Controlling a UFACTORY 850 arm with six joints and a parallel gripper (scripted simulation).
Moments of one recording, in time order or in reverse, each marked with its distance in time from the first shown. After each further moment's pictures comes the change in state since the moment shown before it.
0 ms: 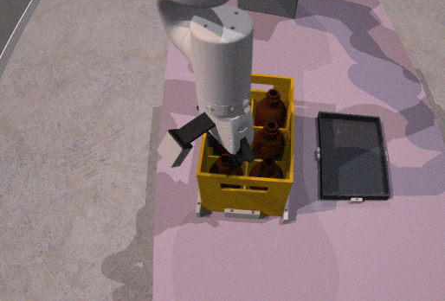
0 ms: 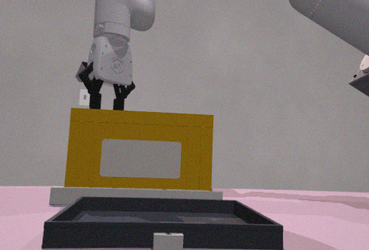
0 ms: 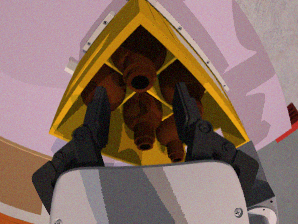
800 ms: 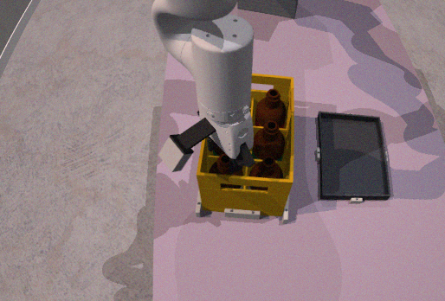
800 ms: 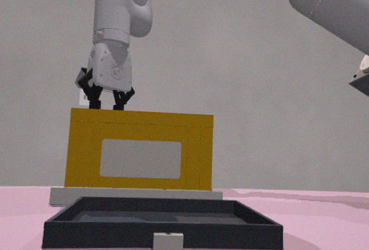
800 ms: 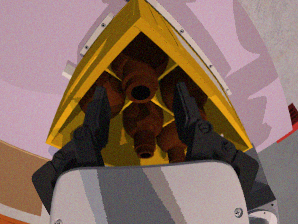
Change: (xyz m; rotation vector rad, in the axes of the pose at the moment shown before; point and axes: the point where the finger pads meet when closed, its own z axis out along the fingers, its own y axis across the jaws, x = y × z) arm 0.000 0.000 0.015 -0.002 0.000 0.000
